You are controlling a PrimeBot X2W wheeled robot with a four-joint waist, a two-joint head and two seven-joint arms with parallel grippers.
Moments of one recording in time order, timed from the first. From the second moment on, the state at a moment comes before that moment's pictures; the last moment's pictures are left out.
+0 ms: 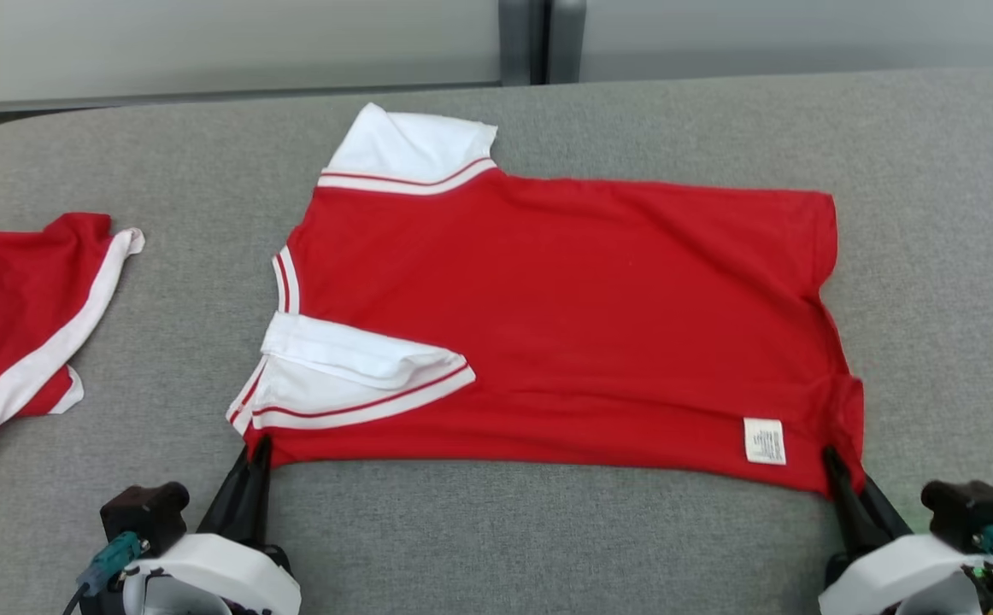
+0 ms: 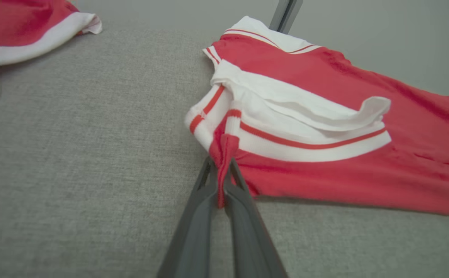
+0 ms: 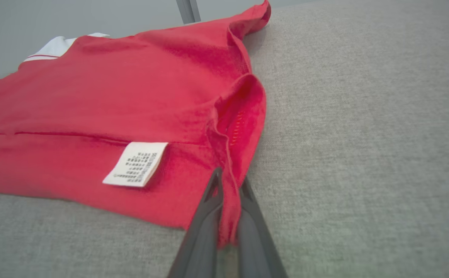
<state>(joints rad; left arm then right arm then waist) -0.12 0.12 -0.12 0.46 -0.42 -0.10 -0.20 -0.11 -0.21 0.18 0.46 0.39 0.13 -0.17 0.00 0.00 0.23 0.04</state>
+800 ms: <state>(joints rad) 0.17 0.14 -0.11 0.16 -0.40 0.06 -0.11 0.09 -0.21 0.04 0.26 0.37 0.13 -0.14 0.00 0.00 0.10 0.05</state>
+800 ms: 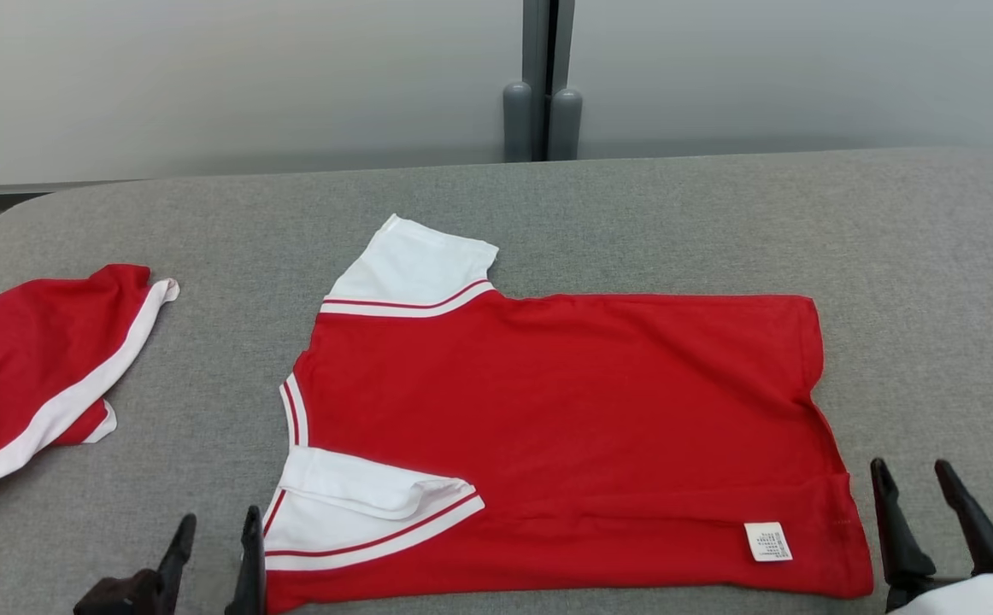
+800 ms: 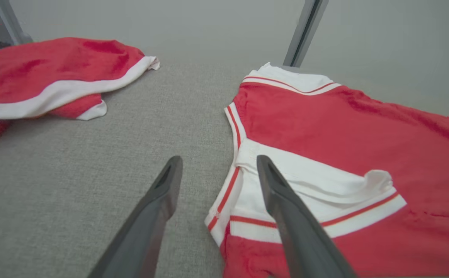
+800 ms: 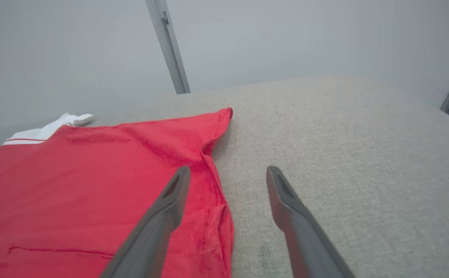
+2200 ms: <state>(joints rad) -0.86 0.19 -0.27 0.71 -0.35 -0.11 0.08 -0.15 -0.12 0.10 -0.07 0.29 0.13 -0.03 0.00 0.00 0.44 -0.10</state>
